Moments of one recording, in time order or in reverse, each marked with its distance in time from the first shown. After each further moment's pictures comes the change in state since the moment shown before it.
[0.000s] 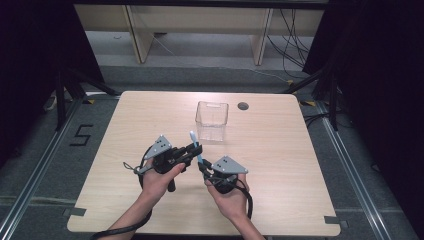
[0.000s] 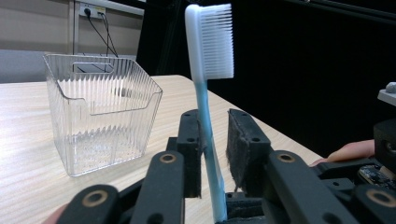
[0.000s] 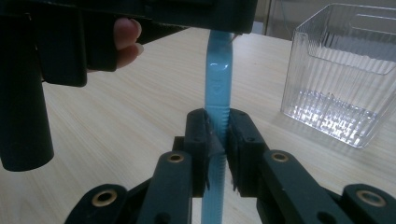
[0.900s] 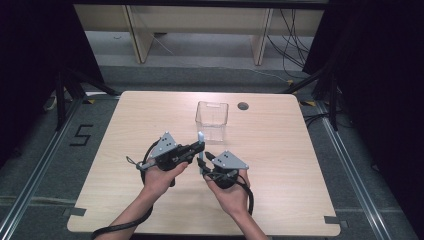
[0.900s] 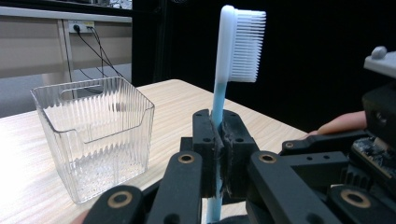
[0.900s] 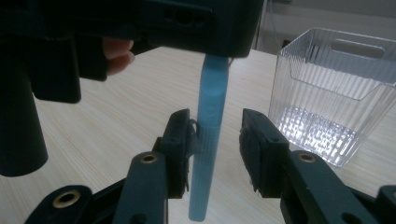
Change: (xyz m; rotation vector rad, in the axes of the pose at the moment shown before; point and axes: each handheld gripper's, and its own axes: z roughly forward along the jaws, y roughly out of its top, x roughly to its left) left arm -0.007 0.011 0.007 0.016 -0.026 0.146; right arm -0.004 0.014 0.000 -0.019 -0.023 -0.010
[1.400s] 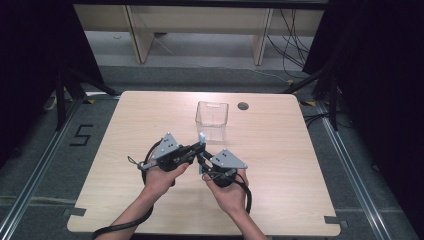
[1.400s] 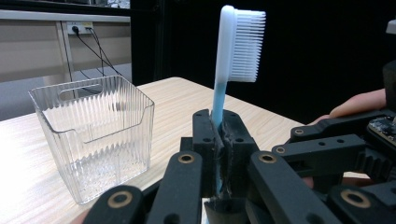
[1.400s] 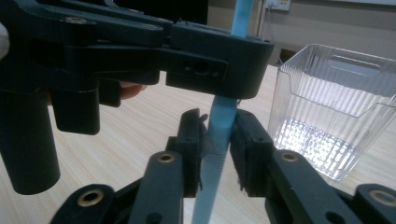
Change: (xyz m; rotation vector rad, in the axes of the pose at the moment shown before) left arm 0.001 -0.002 0.001 0.019 0.000 0.034; right arm 0.004 0.007 0.001 -0.030 -0.007 -0.025
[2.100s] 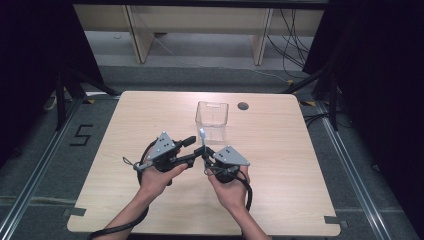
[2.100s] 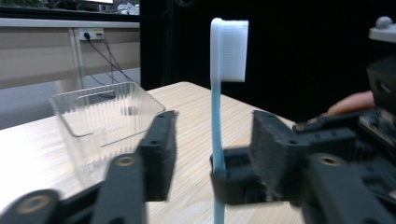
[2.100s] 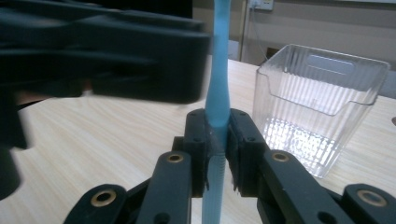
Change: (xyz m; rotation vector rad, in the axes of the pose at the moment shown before) left arm 0.001 0.005 -0.014 -0.007 0.059 0.025; right arm -0.010 0.004 0.001 -0.011 -0.051 0.051
